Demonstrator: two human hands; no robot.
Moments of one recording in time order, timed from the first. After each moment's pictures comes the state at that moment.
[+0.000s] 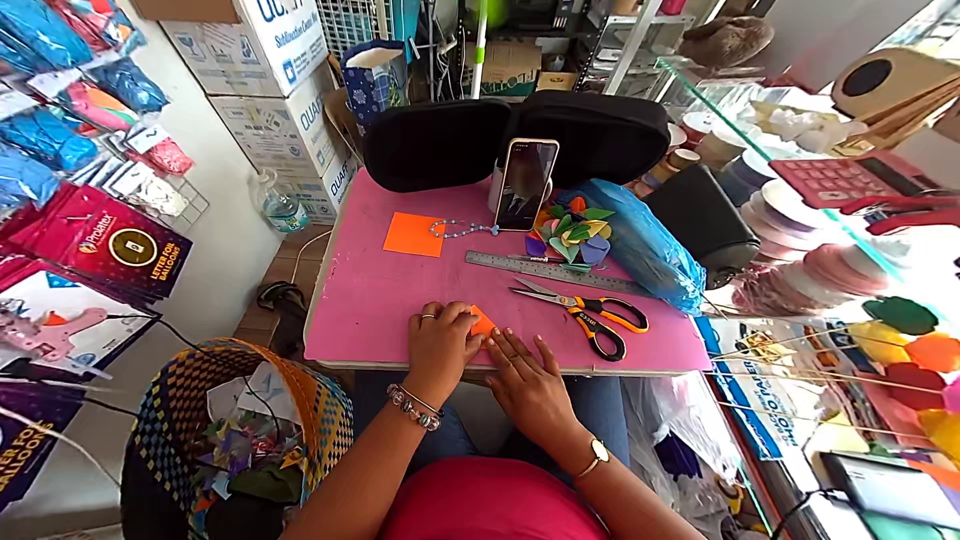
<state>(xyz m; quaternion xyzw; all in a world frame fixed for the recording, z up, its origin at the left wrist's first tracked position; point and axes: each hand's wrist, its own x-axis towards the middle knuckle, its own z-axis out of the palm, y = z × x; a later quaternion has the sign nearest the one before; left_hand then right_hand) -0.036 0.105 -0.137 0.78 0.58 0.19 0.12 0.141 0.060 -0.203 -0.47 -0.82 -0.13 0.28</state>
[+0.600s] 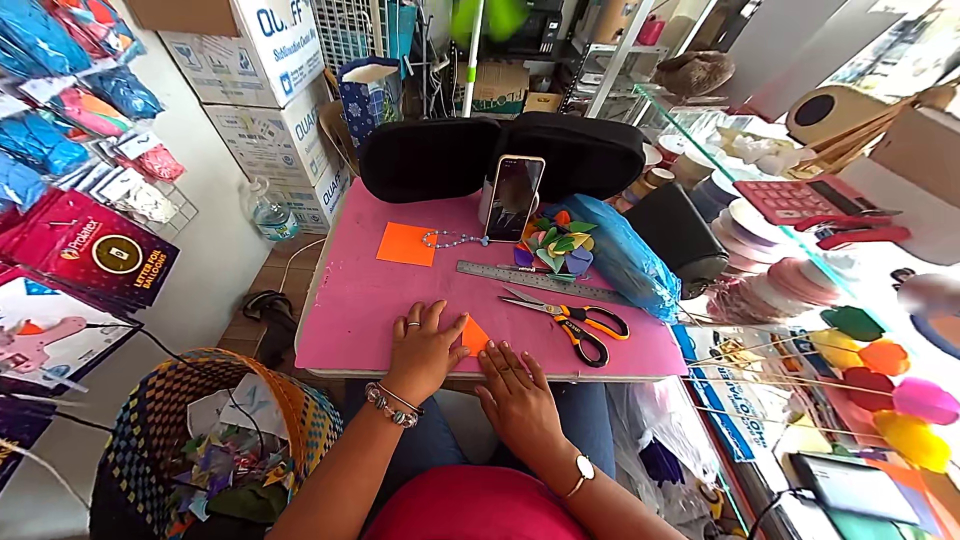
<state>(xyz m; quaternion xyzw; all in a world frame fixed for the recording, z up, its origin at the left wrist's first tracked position) -0.048 0.113 -0.110 0.79 0.59 -0.02 0.18 0.132 0.047 -0.195 -0.51 -0.81 -0.18 0.24</state>
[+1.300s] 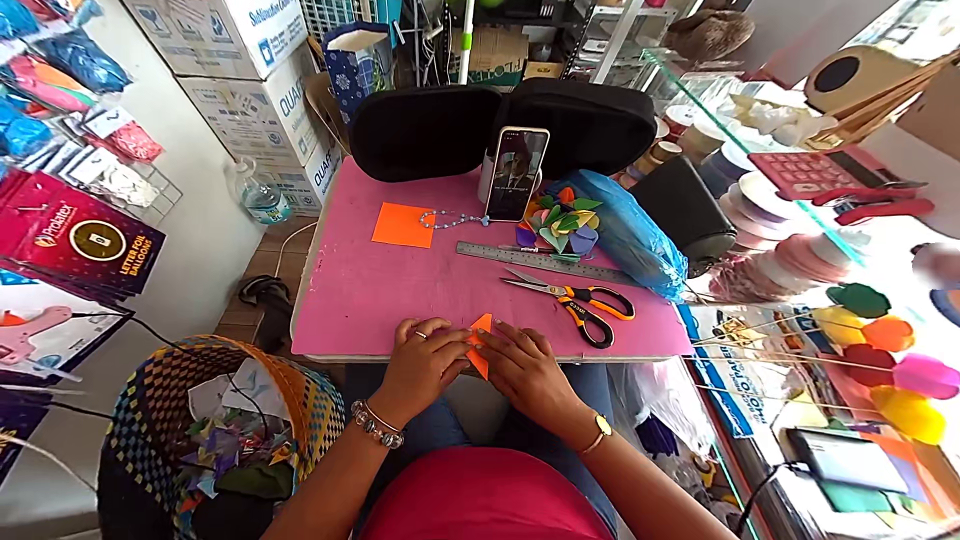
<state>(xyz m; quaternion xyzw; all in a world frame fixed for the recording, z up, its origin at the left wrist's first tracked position) -0.072 0.087 -0.184 0.86 0.40 0.33 0.01 0.160 0.067 -0.186 -0.39 -0.87 -0.06 0.29</state>
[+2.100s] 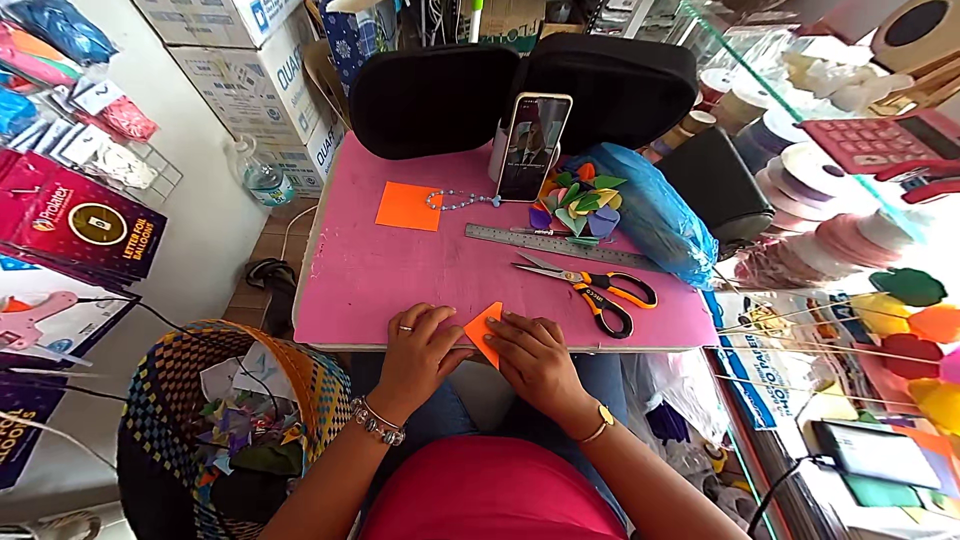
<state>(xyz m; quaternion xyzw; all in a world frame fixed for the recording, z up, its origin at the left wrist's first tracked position) -0.082 0.082 -0.192 0.82 0.44 0.36 -0.02 0.153 0.072 -0.199 -0.39 -0.84 -0.06 0.37</state>
